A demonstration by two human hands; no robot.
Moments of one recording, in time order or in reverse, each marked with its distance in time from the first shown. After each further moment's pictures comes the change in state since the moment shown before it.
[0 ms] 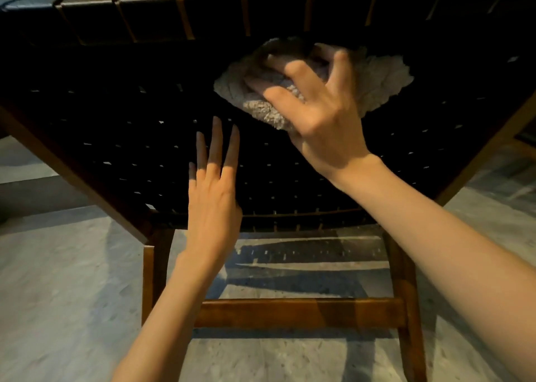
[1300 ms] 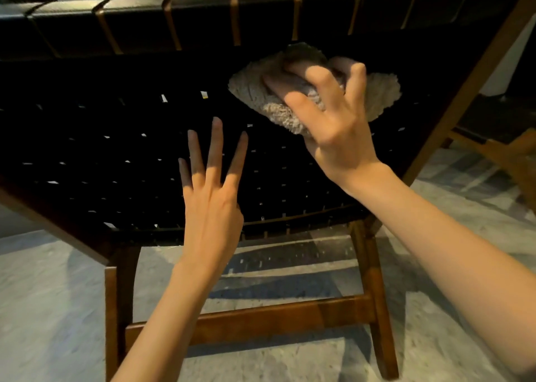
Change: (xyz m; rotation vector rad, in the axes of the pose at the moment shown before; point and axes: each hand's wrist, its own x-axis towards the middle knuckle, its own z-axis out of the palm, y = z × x) left_hand 0.010 0.042 0.024 0.075 0.169 0.204; right_hand -0.026 0.051 -0.041 -0.125 -0.095 0.061
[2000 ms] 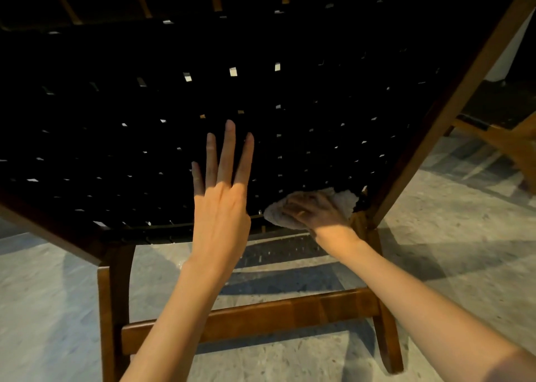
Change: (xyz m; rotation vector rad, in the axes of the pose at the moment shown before) left_hand -0.007 0.013 0.015 -0.142 -0.149 -0.005; right_hand -0.189 -0.019 0.066 0.016 -1.191 0.062
